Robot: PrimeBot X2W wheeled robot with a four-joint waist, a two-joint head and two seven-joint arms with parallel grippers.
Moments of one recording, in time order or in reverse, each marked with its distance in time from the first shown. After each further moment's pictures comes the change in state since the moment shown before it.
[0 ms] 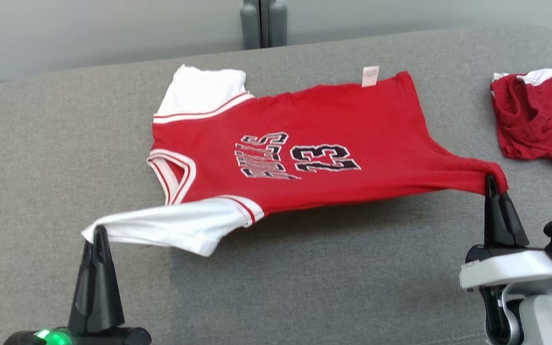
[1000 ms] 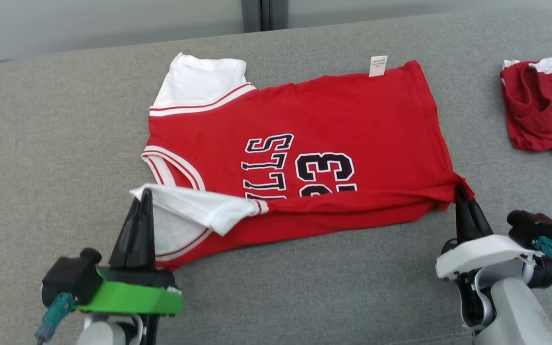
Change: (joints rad) left arm -0.293 0.020 -0.058 0.467 0.053 -0.068 -0.002; right arm -0.128 0.000 0.043 0.323 0.043 0.000 0.002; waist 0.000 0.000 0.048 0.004
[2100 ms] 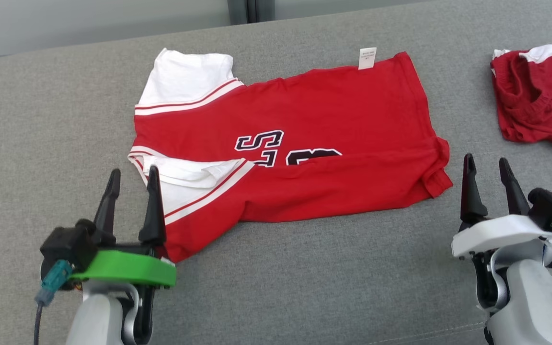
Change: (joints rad) left arm -0.174 -0.019 0.048 0.199 -0.012 -0.012 0.000; right arm -0.064 -0.001 -0.078 -0.058 -0.100 0.000 -0.002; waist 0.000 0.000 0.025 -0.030
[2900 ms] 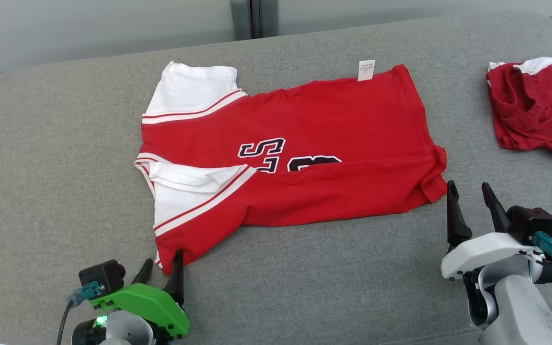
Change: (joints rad) left arm 0.116 0.001 -0.052 0.159 -0.167 0.101 0.326; right arm 0.036 0.001 0.026 0.082 -0.062 0.000 0.000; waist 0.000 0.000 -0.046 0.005
